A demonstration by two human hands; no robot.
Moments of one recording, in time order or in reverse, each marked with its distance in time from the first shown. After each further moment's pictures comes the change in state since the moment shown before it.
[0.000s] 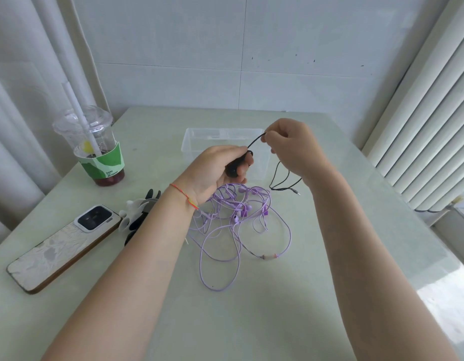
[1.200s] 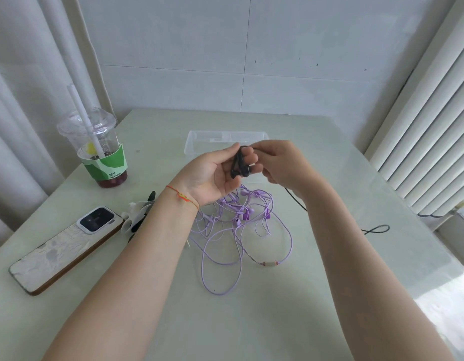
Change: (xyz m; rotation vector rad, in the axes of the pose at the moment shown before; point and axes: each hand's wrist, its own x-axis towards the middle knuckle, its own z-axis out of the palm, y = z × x) left_hand -0.007 0.011 -0.004 -0.459 -0.034 -0.235; right_hand -0.002 0.012 0.019 0.106 -0.247 -0.055
